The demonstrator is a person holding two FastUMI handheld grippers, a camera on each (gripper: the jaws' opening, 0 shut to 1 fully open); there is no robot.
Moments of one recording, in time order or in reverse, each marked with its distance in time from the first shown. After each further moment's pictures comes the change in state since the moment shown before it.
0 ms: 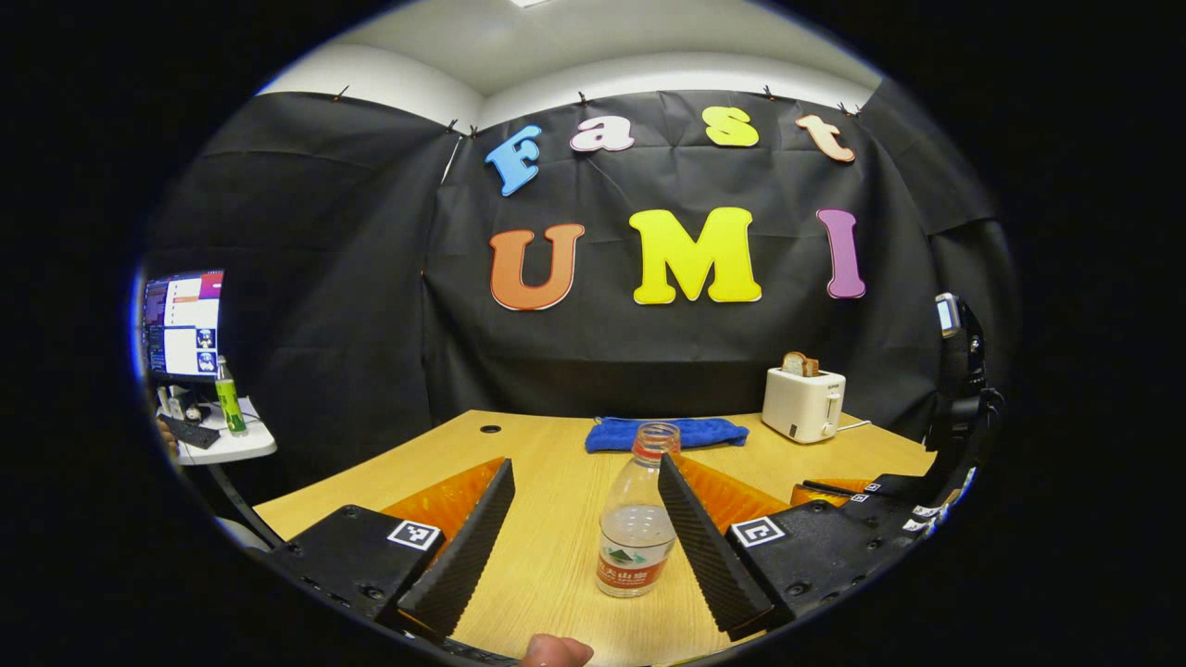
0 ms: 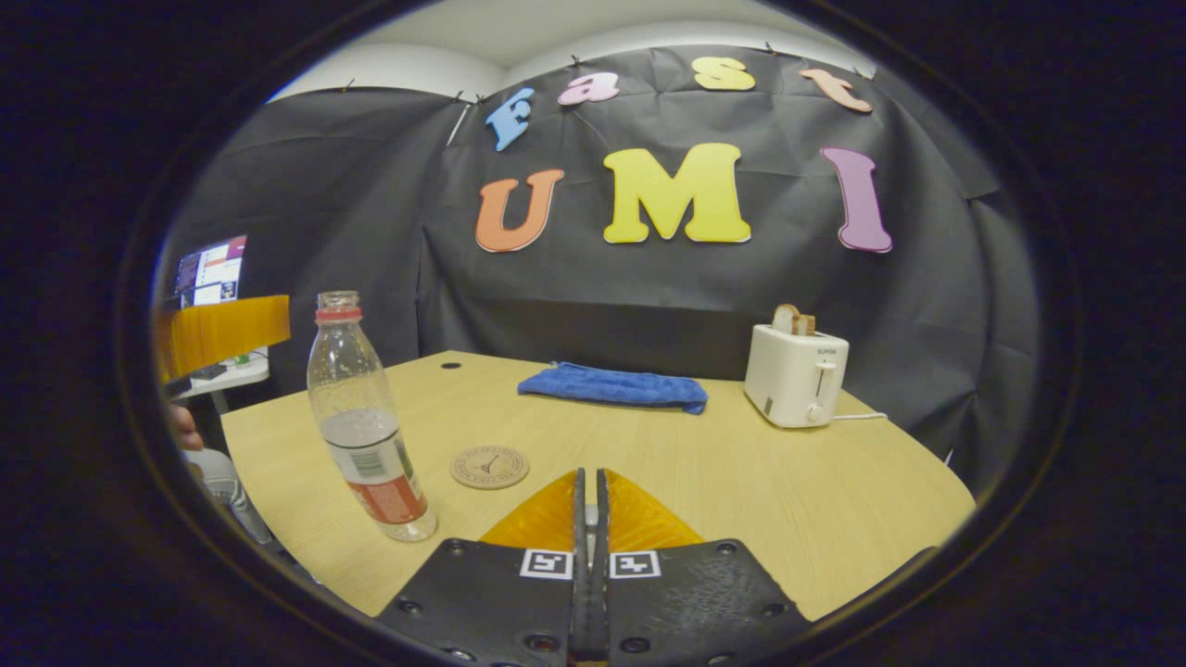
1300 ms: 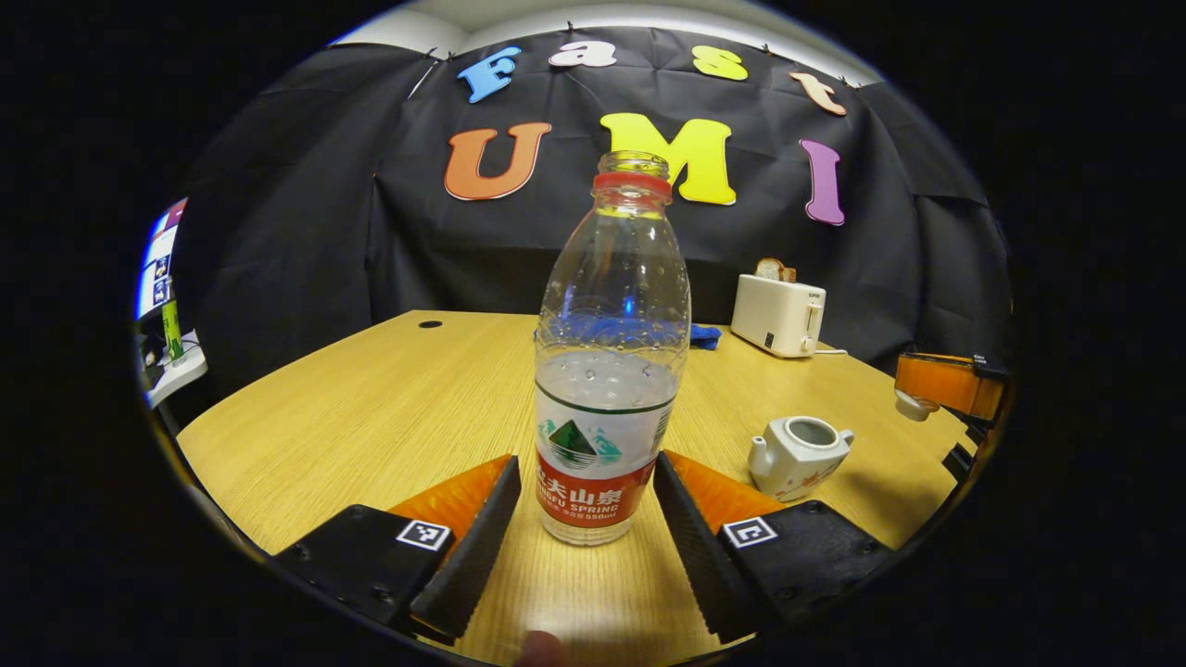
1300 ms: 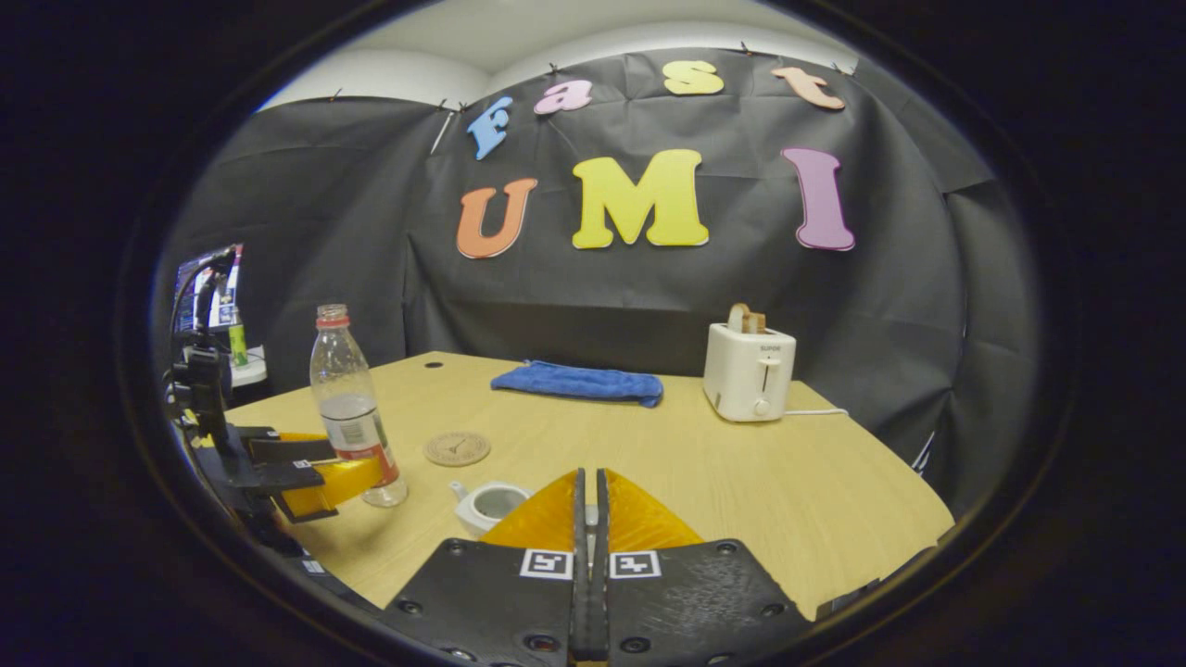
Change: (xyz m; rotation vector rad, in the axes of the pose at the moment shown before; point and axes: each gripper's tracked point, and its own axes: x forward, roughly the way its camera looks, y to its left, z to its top) left arm 0.039 -0.034 -0.132 -0.027 0.235 -0.153; right arm -0.048 -0.058 -0.008 0.023 -0.004 -0.038
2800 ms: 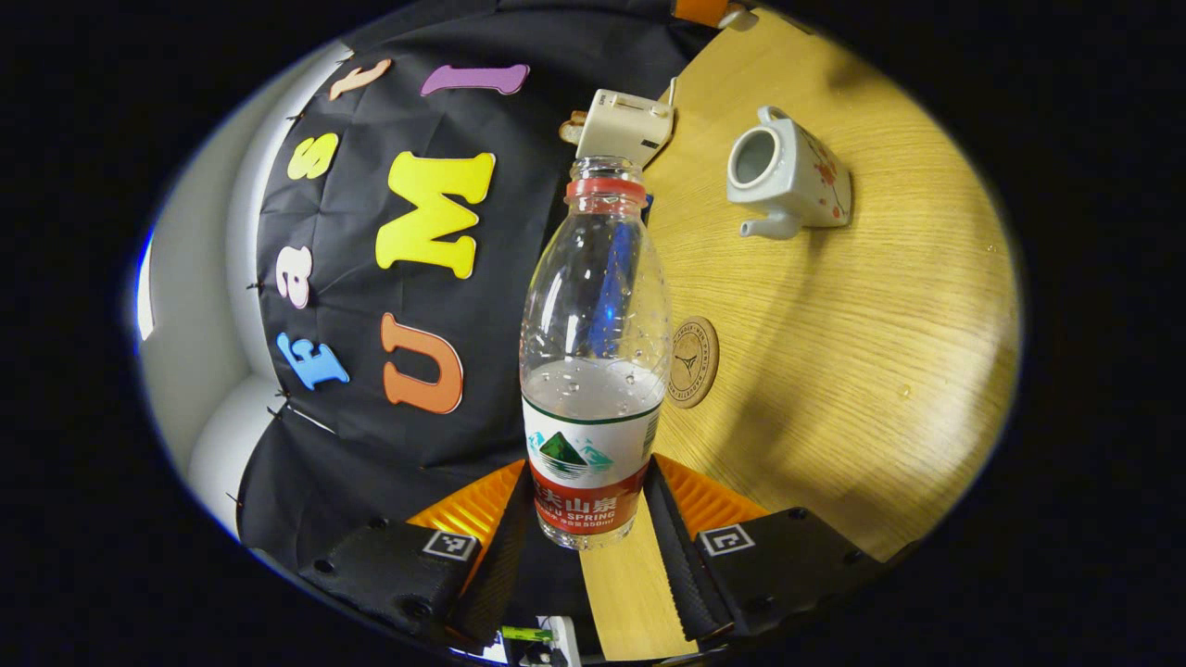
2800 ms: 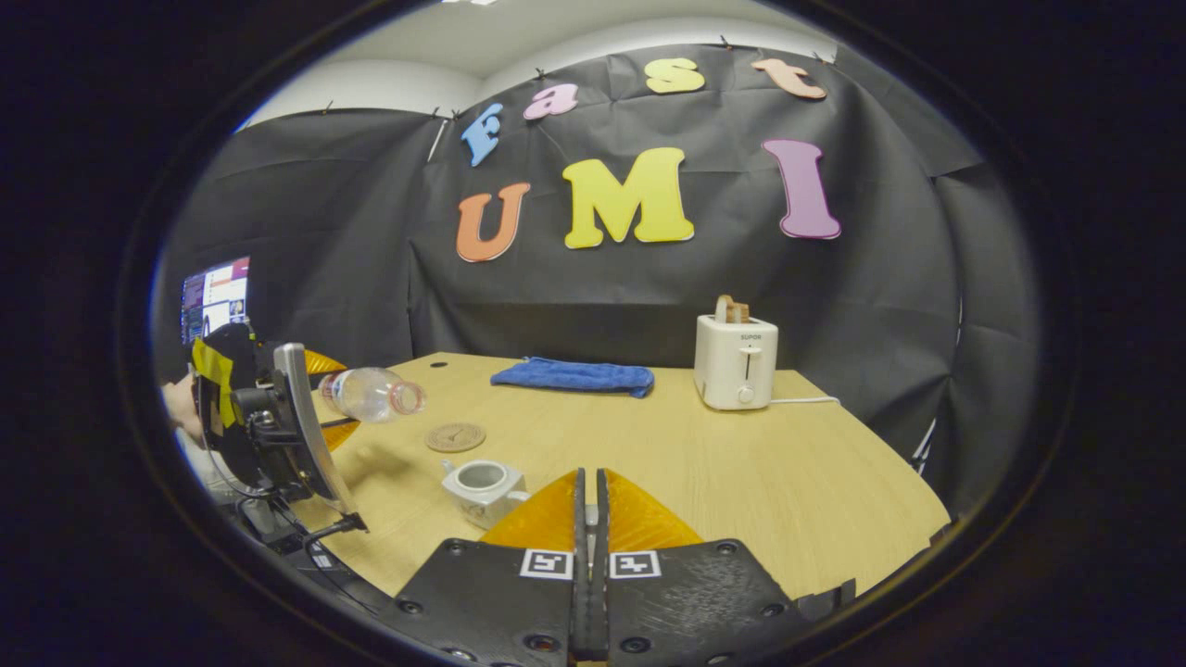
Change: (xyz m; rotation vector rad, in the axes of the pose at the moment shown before) left arm -0.002 0.041 0.059 1.425 0.097 0.233; right arm -0.033 -0.038 -0.011 0.032 0.002 0.026
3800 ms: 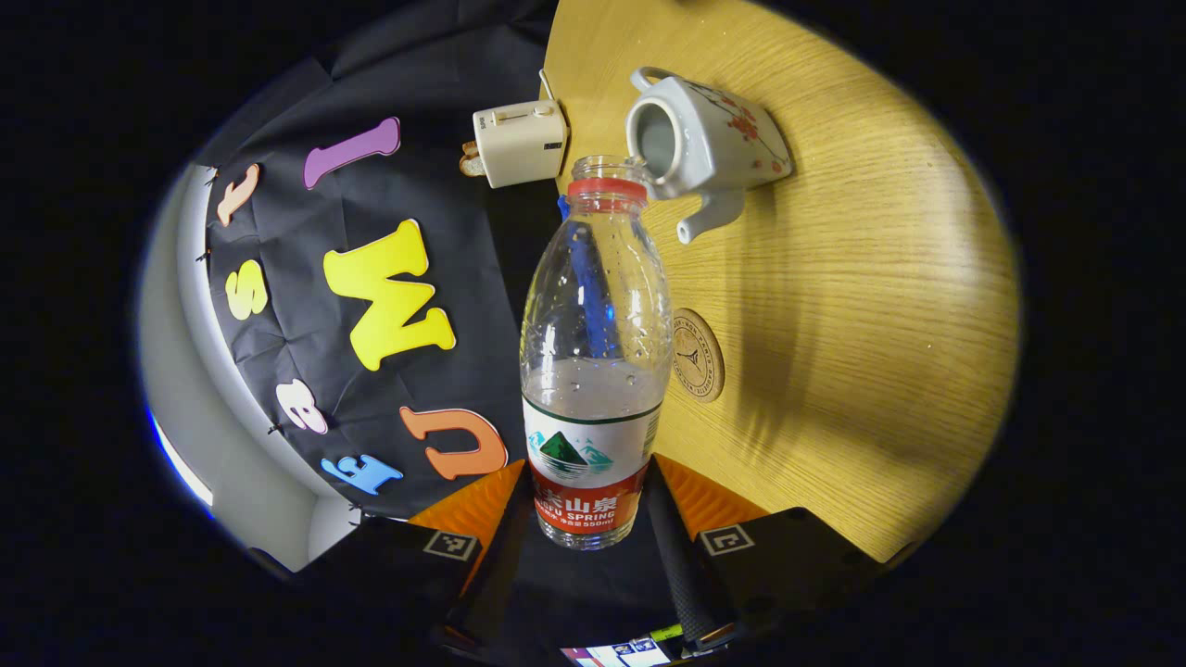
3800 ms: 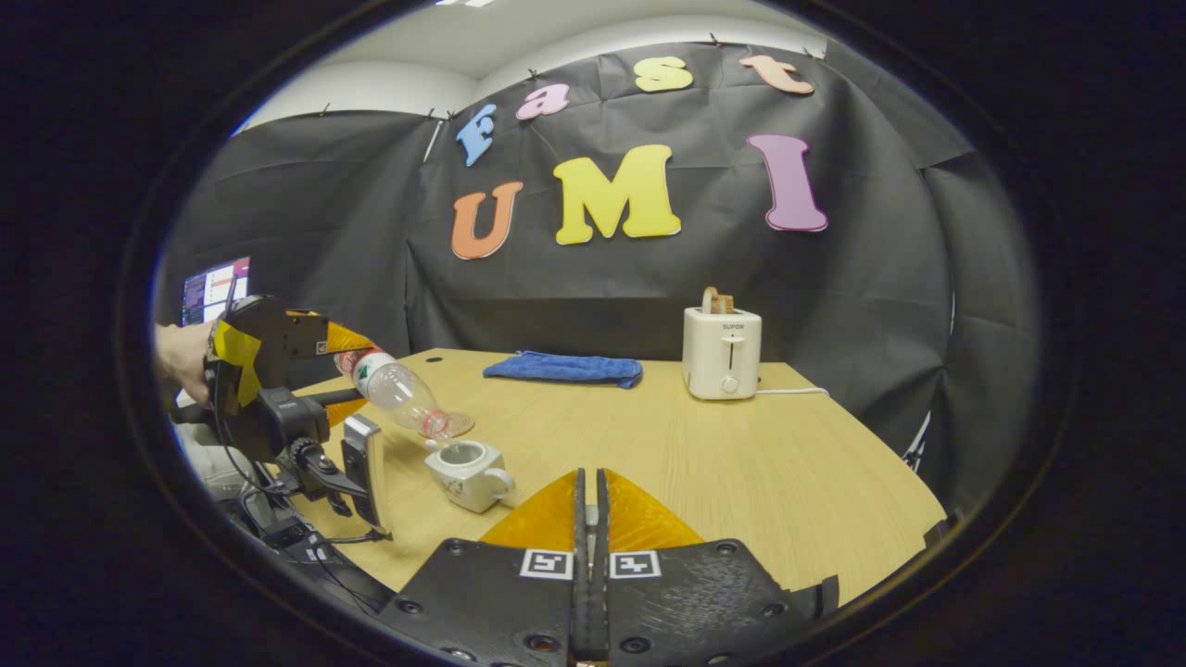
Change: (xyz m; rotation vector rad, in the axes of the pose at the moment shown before) left arm 0.007 0.009 0.035 0.426 0.027 0.024; right arm -0.012 -0.022 -0.015 0.009 0.005 -0.003
